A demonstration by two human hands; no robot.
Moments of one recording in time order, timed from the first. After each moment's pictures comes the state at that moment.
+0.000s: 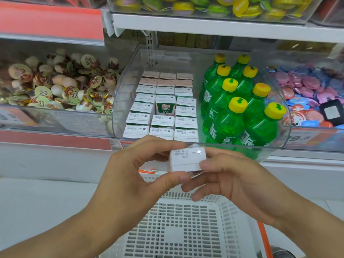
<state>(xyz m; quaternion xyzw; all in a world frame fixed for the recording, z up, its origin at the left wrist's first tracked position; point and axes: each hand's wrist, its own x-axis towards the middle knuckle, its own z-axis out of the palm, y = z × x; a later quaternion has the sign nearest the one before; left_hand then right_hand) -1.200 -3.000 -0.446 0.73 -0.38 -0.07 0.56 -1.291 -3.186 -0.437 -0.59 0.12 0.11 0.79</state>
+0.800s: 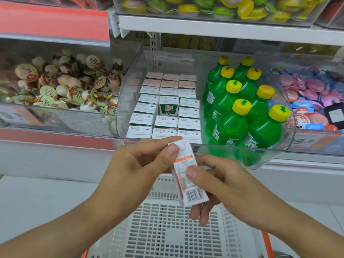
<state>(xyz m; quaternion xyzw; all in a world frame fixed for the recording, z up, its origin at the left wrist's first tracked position) -1.195 -3.007 -0.445 0.65 -0.20 -0.24 0.69 -1.294 -3.173 -0.443 -0.71 0.11 0.11 0.68</state>
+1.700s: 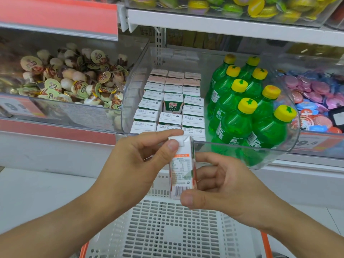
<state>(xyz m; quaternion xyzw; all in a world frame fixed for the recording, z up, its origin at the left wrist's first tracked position) -1.193 -3.002 -0.443 0.69 -0.22 -0.22 0.65 -1.293 -3.169 -0.447 -0.71 0.12 0.09 0.69</state>
